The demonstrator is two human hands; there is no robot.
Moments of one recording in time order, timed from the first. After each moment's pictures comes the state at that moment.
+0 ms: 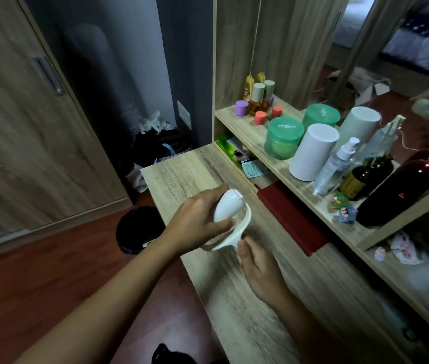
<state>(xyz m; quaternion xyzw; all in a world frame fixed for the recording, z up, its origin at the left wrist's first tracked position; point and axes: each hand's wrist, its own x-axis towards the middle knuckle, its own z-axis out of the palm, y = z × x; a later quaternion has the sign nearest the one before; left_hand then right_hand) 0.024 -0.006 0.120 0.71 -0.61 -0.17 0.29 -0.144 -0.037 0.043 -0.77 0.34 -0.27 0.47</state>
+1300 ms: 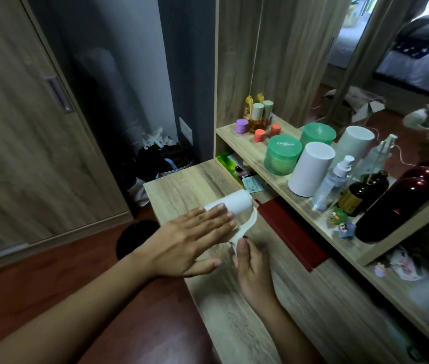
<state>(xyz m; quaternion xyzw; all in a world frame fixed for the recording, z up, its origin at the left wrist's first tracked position) 0.057 0.019 0.124 0.54 -0.83 0.09 0.11 -0.115 -0.035 0.054 -0.70 0.39 -0.38 0.47</state>
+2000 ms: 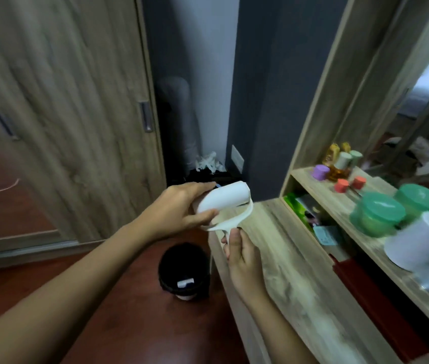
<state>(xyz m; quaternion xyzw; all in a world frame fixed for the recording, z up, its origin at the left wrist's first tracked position) 0.248 0.061 0.192 0.71 -0.65 0.04 0.26 0.091 -0.009 0.097 -0.73 0.31 -0.36 0.50</state>
